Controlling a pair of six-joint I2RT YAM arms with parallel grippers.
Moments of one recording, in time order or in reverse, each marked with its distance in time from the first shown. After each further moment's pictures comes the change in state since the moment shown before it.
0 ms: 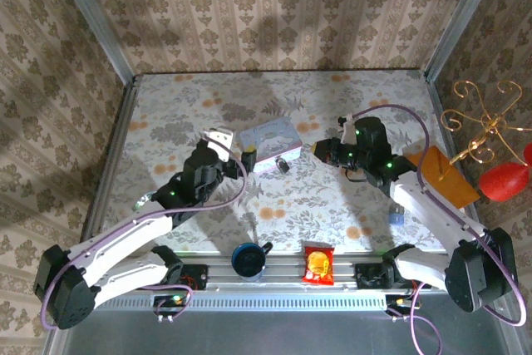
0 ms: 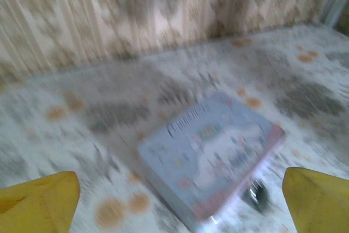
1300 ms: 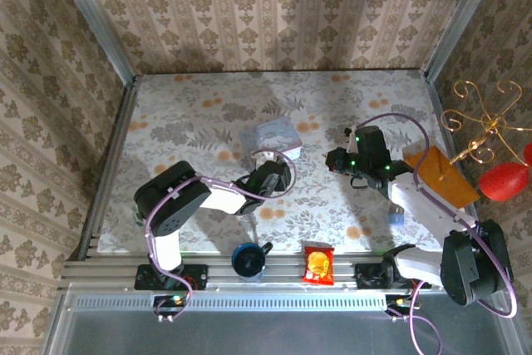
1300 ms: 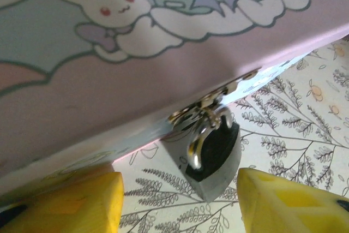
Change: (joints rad) left arm -0.153 0.869 0.106 0.484 -0.068 -0.511; right arm -0.059 0.031 -0.090 -0.039 0.168 -0.117
